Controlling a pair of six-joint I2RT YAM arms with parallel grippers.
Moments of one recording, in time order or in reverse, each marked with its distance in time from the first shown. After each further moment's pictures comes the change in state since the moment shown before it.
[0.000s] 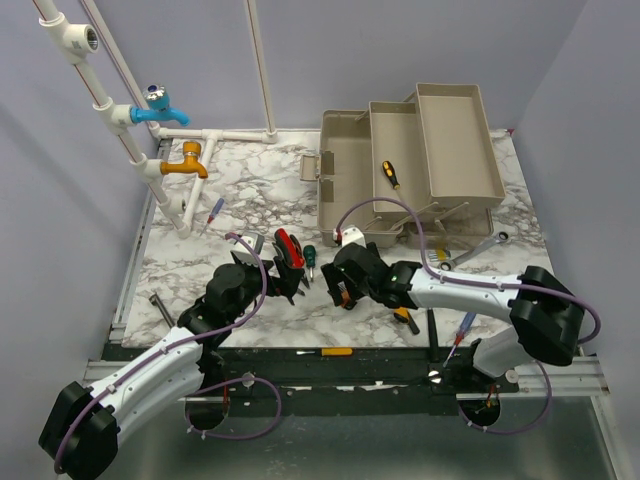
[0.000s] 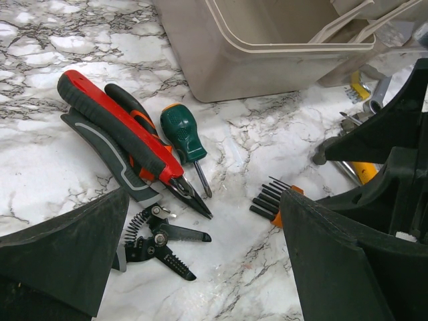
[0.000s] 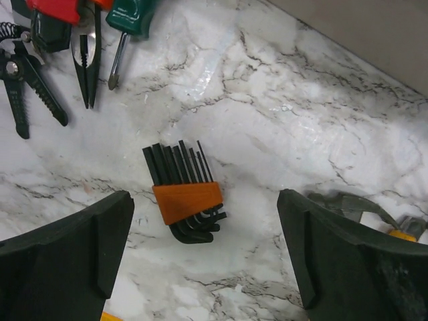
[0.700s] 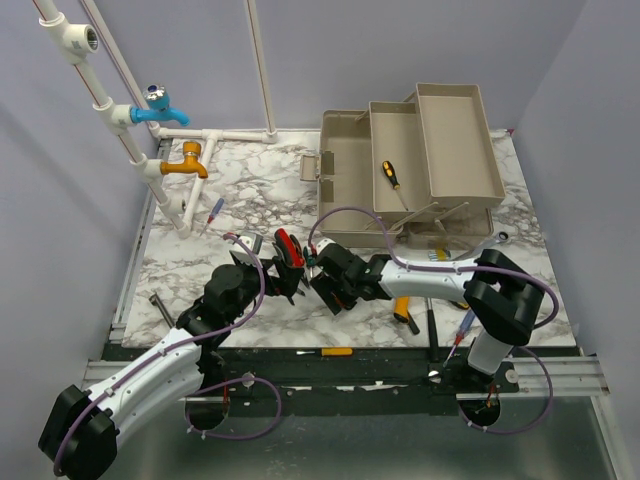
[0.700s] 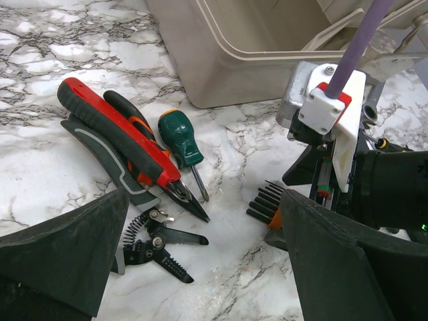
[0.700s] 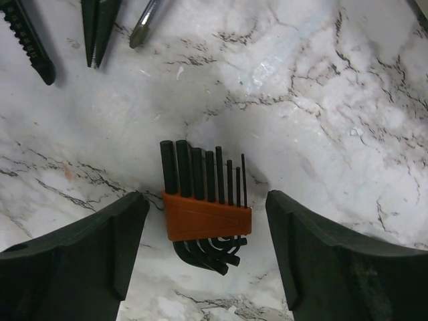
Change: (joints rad) left arm 0.000 -0.022 0.000 0.000 0.000 0.000; right arm 0.000 0.229 0.132 -0.090 -0.142 -0.208
